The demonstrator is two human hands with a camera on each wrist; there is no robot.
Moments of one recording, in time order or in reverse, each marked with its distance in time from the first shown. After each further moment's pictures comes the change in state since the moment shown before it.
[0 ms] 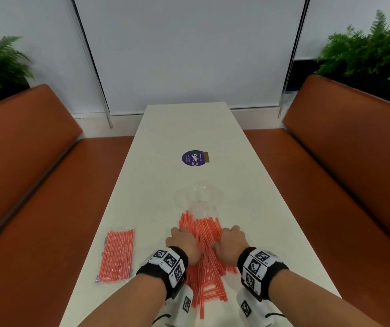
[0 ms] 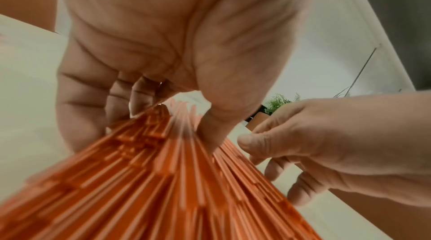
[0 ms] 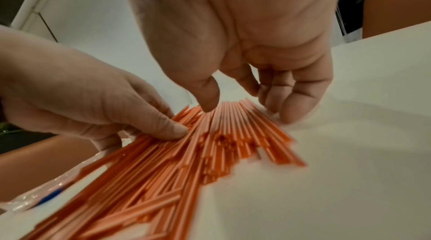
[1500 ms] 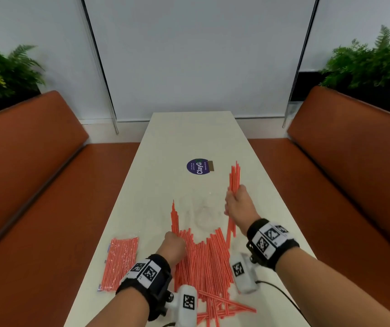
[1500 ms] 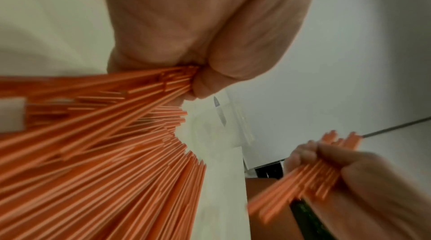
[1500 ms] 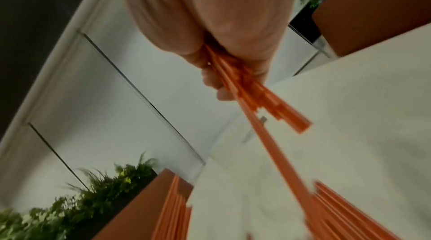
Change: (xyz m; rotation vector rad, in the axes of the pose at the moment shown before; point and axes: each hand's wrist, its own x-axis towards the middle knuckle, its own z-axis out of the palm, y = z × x) left_hand 0.015 -0.031 -0.016 -1.107 -0.074 -0.062; right_hand 0.039 -0.018 -0.071 0.995 0.292 -0.260
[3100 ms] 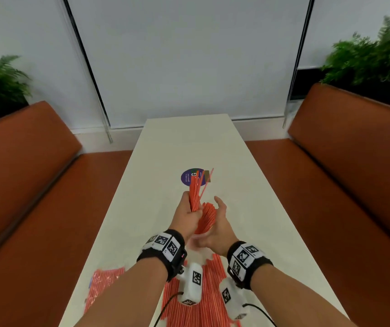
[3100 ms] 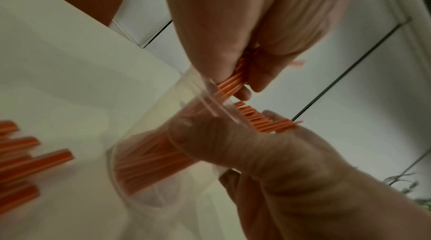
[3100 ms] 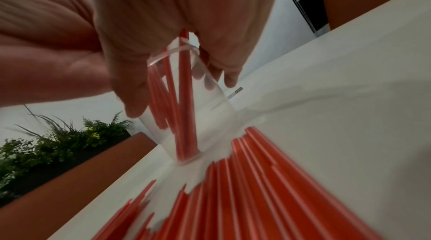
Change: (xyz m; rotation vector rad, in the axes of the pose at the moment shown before) left_hand 0.061 0.099 0.037 -0.060 -0.052 0.546; right_hand 0.057 0.065 0.029 -0.016 -0.320 -0.054
